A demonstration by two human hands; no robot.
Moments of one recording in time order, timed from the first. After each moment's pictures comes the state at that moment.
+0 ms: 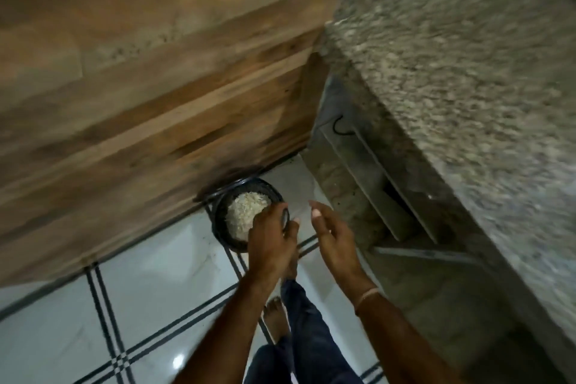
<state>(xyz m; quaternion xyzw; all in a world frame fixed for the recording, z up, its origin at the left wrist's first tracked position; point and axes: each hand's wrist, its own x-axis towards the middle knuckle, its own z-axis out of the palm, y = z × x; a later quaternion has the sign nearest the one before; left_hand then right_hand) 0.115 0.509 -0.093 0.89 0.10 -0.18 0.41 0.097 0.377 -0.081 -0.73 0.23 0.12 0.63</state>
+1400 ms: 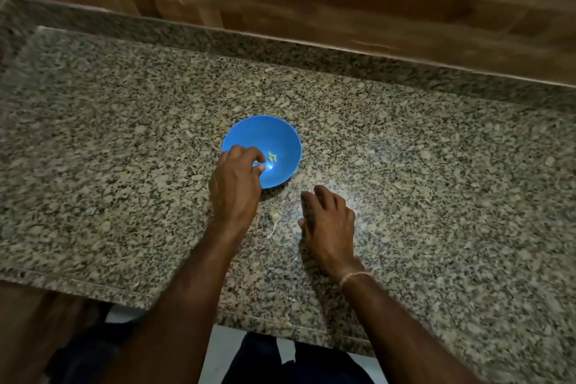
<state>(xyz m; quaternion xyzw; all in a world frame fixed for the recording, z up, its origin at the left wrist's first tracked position) 0.085 -0.098 0.055 0.89 -0.37 -0.03 0.27 -0.094 -0.160 -0.016 -0.89 0.42 -0.02 0.19</state>
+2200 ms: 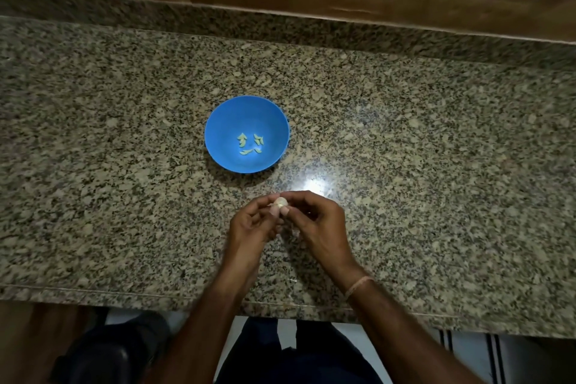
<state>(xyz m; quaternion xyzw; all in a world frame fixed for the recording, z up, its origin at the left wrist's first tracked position) 0.014 -0.033 0.013 0.65 -0.09 -0.50 0.57 -0.101 -0.122 0.017 -0.60 0.40 -0.26 0.64</state>
